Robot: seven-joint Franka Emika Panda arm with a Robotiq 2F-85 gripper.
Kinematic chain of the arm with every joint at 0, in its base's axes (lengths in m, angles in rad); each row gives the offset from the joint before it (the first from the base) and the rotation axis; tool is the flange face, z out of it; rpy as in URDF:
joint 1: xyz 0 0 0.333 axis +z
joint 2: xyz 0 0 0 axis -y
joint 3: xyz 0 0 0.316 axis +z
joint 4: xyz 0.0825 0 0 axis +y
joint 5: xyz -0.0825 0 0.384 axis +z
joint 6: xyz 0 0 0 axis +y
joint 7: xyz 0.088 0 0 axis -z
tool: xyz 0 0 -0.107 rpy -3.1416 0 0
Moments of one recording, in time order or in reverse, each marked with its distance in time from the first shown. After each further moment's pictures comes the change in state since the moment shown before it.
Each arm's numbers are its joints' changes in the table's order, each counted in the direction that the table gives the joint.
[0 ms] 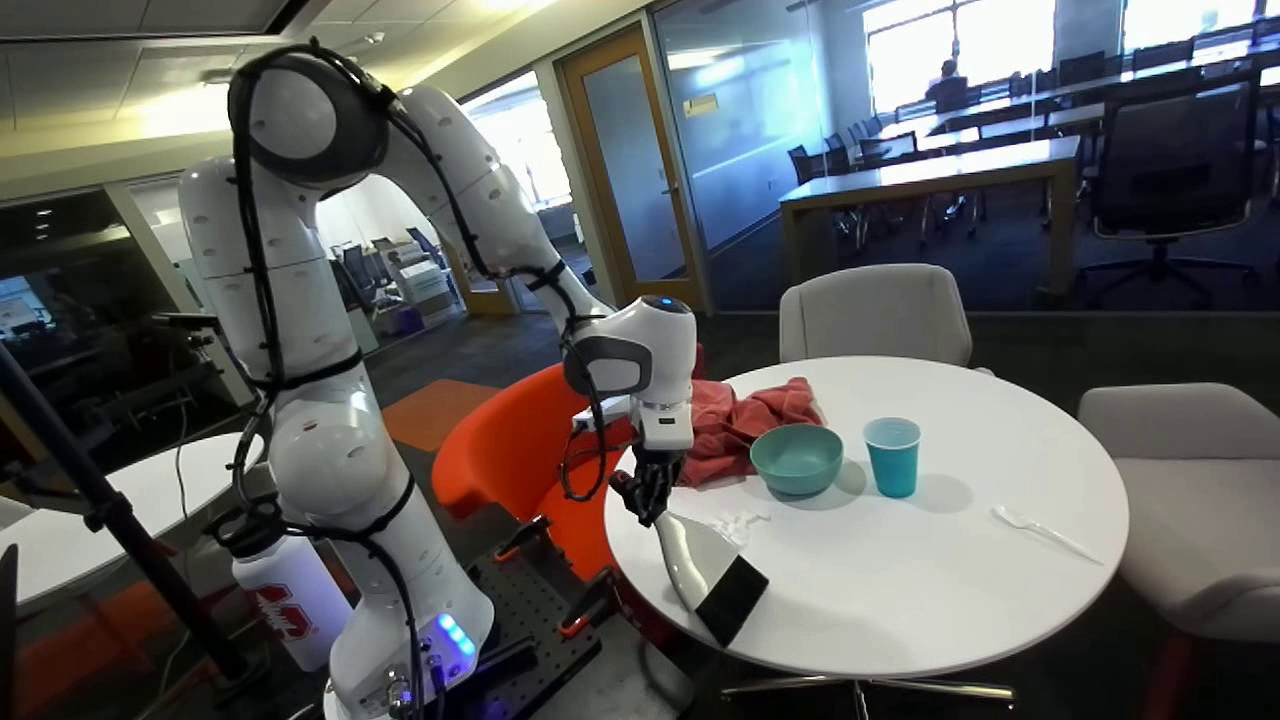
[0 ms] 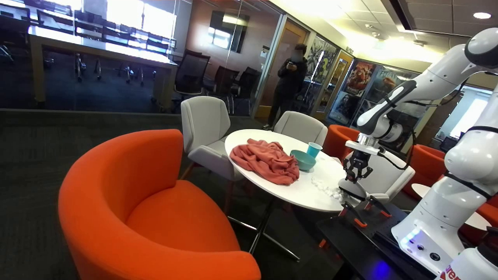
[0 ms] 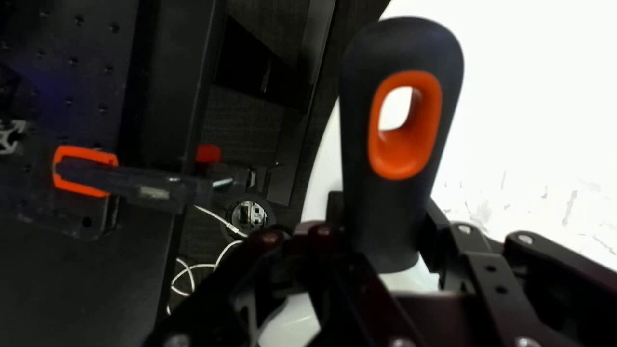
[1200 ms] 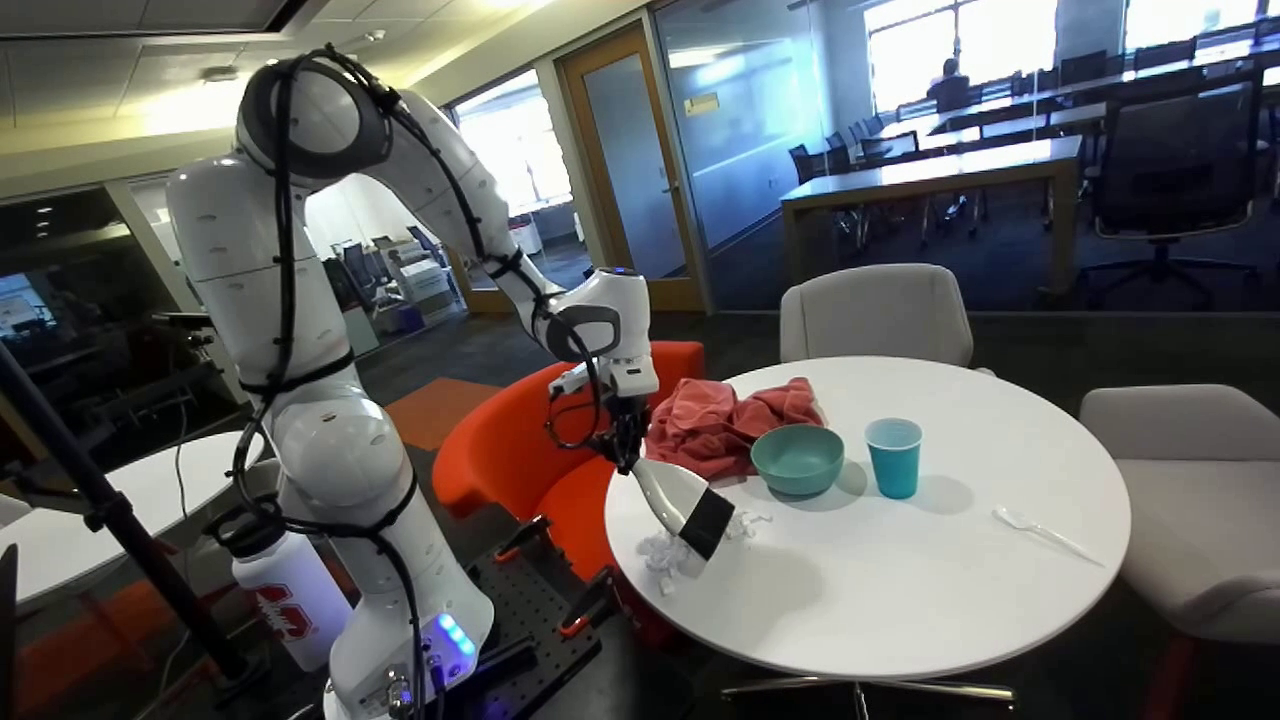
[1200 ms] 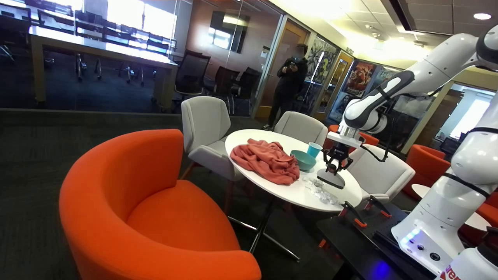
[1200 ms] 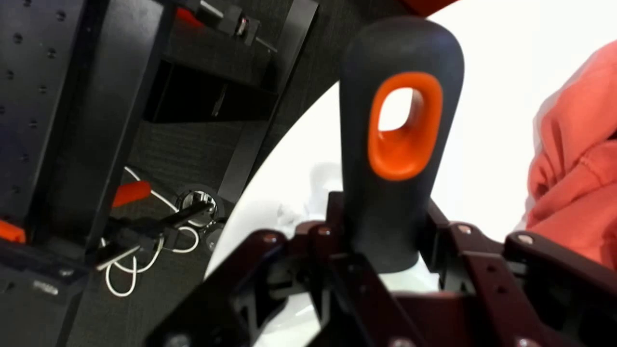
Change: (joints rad) arm 0.173 0.040 0.152 -0.030 -0.009 -0.024 0.157
